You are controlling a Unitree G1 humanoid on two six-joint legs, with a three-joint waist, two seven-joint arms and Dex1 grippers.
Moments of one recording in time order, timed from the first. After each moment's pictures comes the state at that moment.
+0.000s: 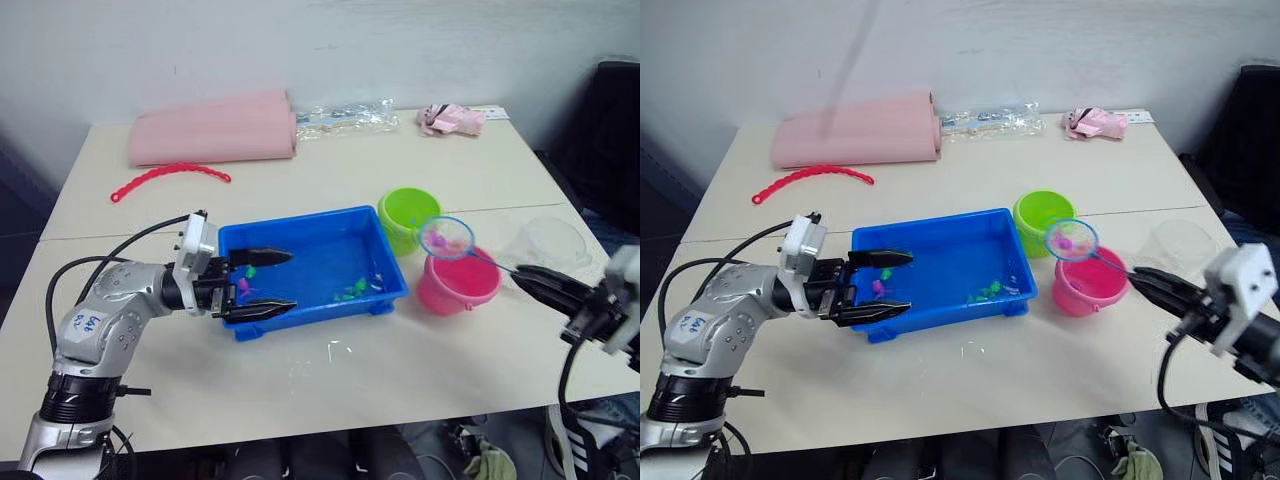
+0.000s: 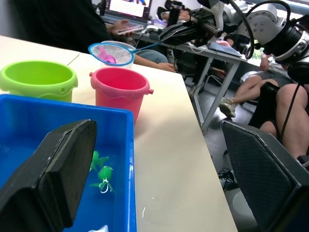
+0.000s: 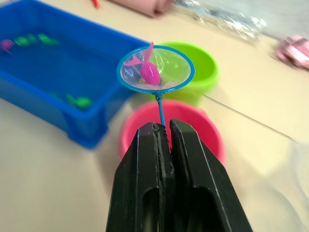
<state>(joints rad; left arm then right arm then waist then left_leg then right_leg) -0.39 0.66 0.06 -0.18 -0.68 0.48 -1.15 0.22 -0.74 -0.71 -0.44 0.55 0.43 0.94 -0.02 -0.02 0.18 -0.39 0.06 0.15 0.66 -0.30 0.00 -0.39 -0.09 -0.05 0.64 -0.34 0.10</state>
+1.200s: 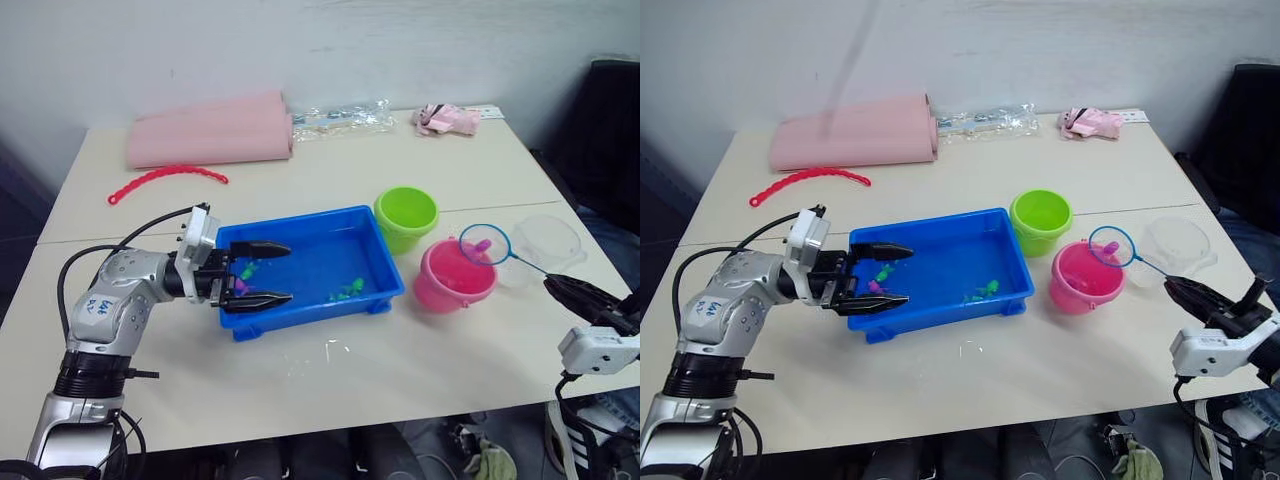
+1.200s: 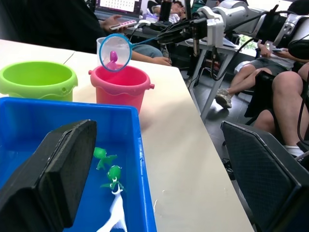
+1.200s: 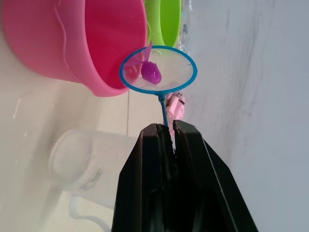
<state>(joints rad) -0.44 0.65 0.04 -0.03 -0.62 0.40 -1.24 0.20 -0.91 -0.63 0.06 -0.52 -0.94 0.44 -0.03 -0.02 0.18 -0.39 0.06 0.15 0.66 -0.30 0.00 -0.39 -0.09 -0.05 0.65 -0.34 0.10</state>
